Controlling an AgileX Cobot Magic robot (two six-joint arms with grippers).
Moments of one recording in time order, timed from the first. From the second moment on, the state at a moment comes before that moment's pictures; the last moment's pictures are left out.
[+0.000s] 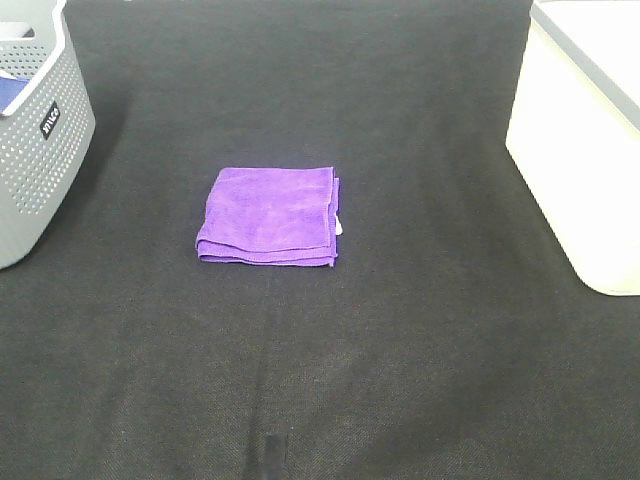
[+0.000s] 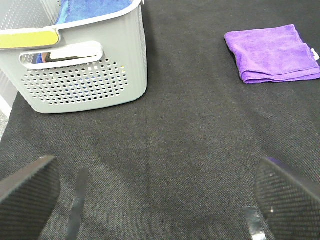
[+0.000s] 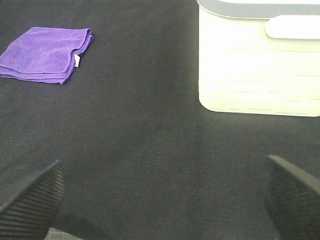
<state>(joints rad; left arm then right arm) 0.00 0.00 -0.51 -0.05 1.05 0.12 0.05 0.00 -0.50 0.07 1.07 -0.07</state>
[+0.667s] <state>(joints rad) 0.00 0.00 -0.51 -0.05 1.05 0.12 0.05 0.00 -0.50 0.07 1.07 -0.07</state>
